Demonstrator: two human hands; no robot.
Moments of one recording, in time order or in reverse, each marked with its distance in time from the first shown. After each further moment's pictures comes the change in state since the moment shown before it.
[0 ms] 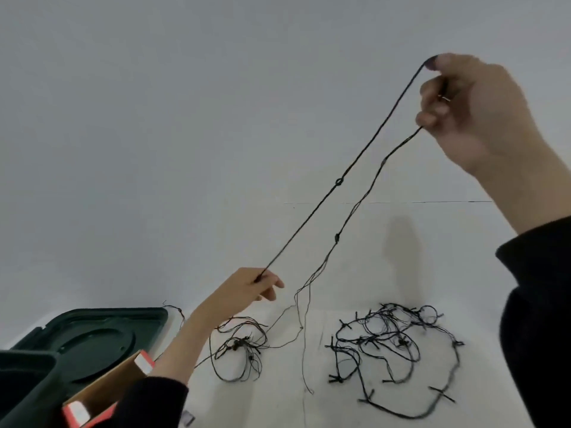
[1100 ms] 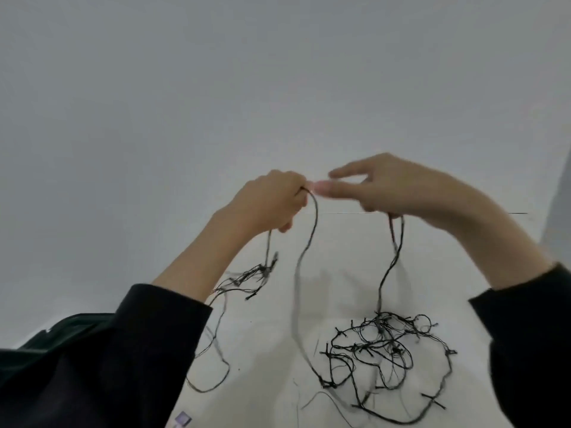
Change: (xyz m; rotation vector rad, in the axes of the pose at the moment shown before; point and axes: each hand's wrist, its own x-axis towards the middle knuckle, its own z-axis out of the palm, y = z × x) left_hand 0.005 0.171 -0.029 0.676 0.310 0.288; right_hand -0.061 0.004 0.026 -1.196 -0.464 0.119
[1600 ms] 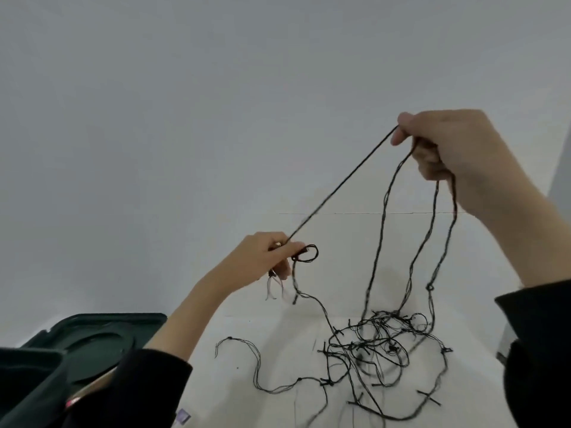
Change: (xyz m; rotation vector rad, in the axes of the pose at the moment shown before) left_hand -0.049 -0.039 0.057 -0.600 -0.184 -0.132; right_hand -0.001 0.035 -0.040 0.665 0.449 -0.119
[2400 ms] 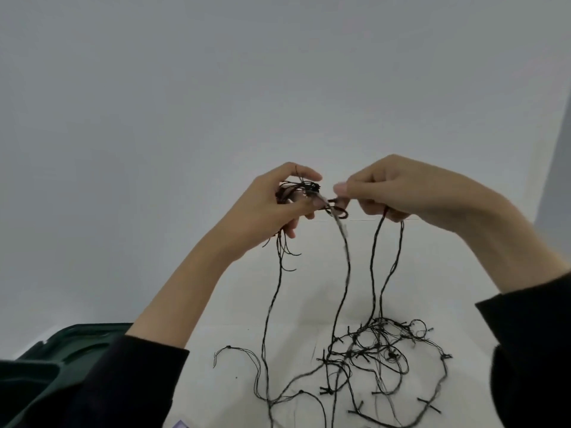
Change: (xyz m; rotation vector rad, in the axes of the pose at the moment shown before) left_hand -0.010 0.092 -0.023 -0.224 0.138 0.308; right_hand -0.018 -0.012 0.025 -0.470 -0.576 0.091
